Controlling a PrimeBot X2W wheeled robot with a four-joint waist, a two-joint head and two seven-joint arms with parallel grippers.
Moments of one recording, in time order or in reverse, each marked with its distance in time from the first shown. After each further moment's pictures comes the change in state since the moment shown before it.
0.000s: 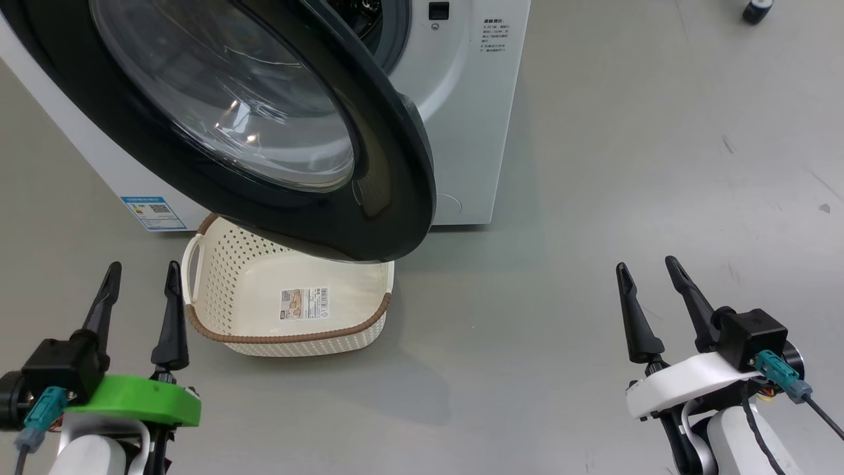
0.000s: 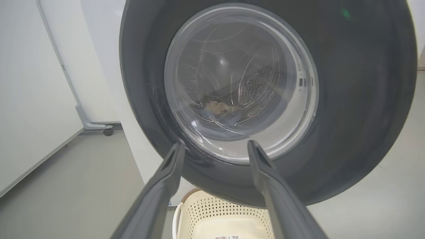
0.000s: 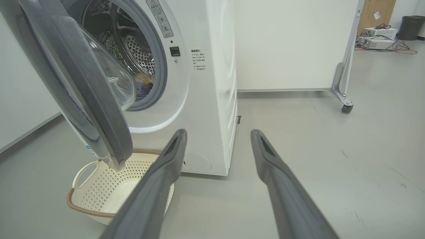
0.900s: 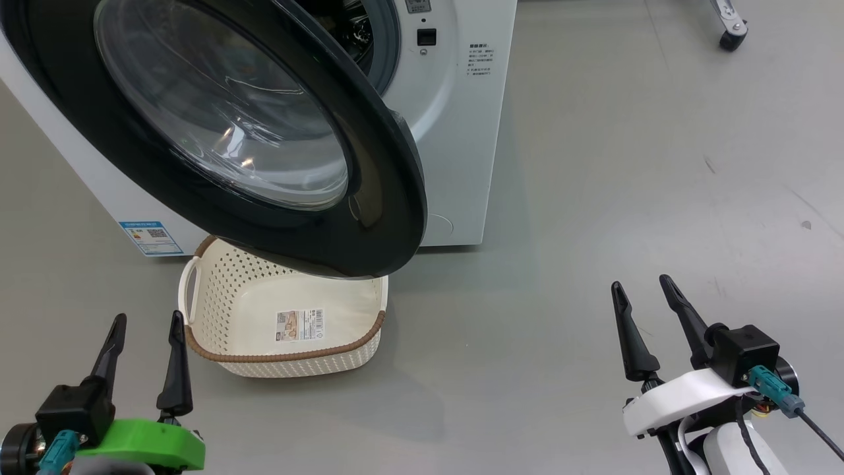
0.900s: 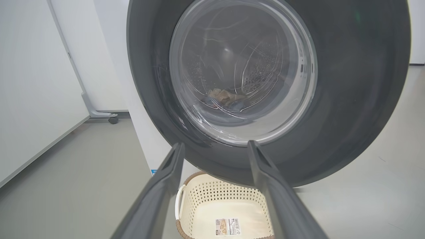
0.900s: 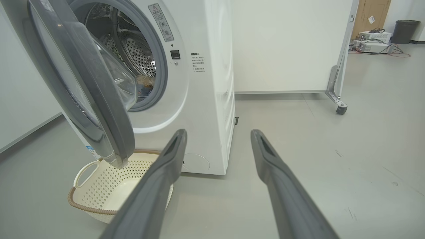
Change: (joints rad) left arm 0.111 -0.075 0.075 0.008 0.072 -0.002 0.000; right arm 0.033 0.000 0.012 0.003 0.000 0.000 0.000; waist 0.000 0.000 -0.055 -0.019
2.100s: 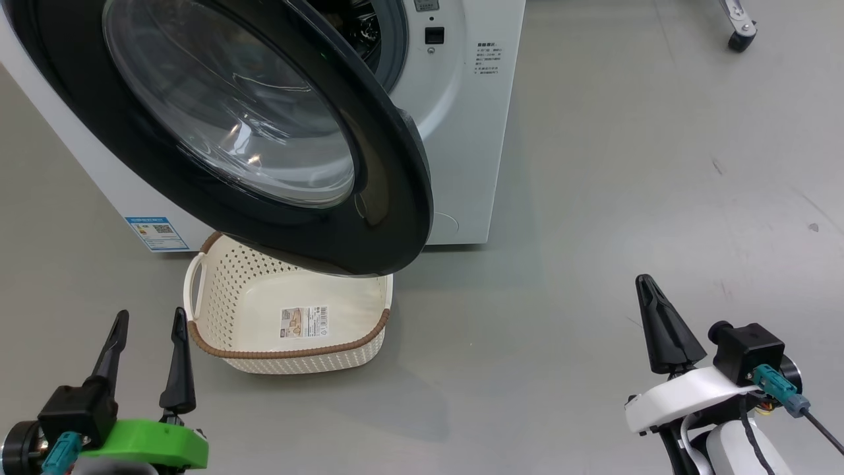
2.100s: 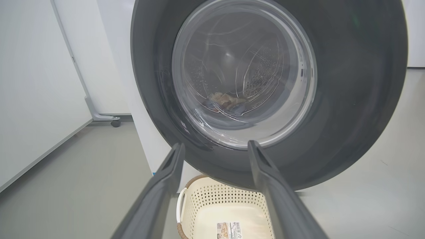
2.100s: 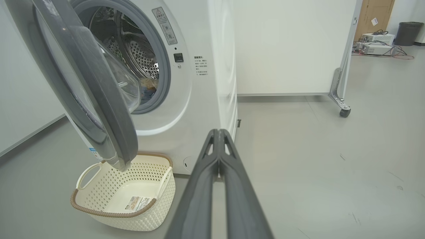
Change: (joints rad) left arm 0.002 -0.051 0.053 -0.014 0.060 -0.053 0.000; right arm 0.005 0.000 -0.003 -0.011 0.001 0.000 0.000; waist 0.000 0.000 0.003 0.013
